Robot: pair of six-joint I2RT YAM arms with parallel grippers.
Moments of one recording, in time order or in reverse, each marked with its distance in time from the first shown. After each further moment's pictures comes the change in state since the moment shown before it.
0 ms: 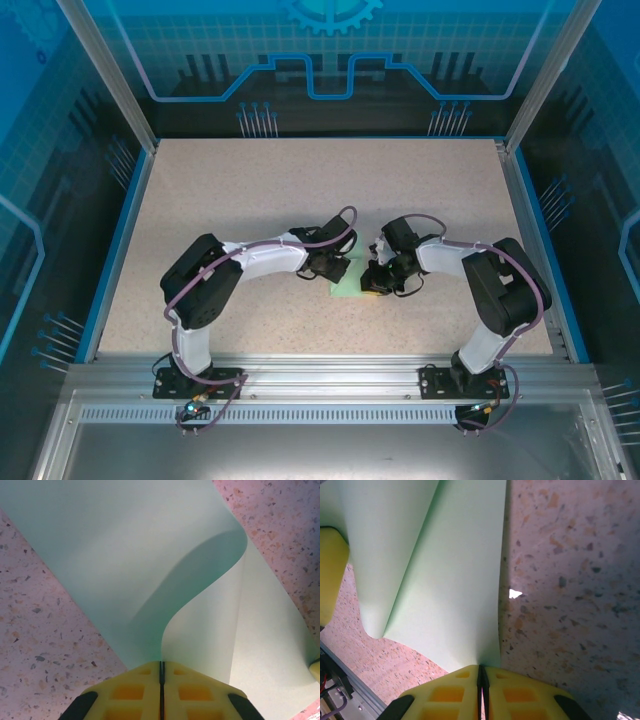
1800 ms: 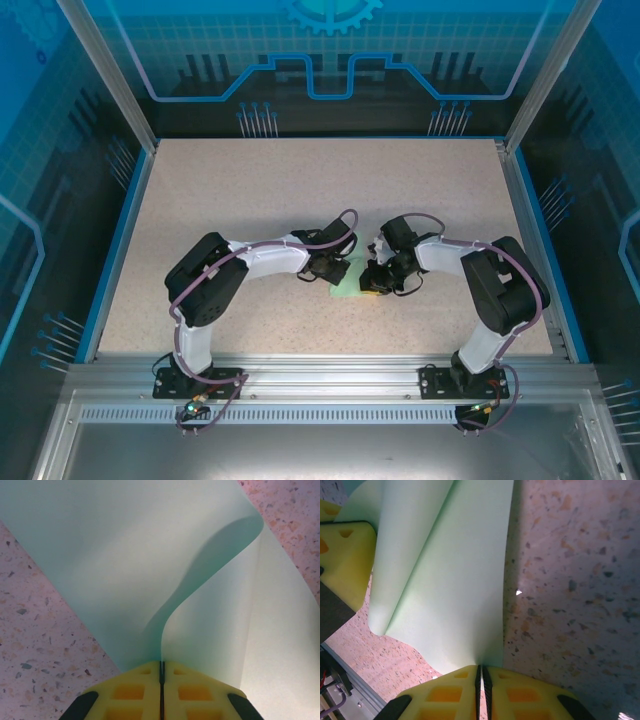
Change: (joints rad) left arm 0.001 0.026 -0.018 0.033 -0.003 -0.003; right arm 0.001 0.010 0.018 -0.019 -0.005 -0.019
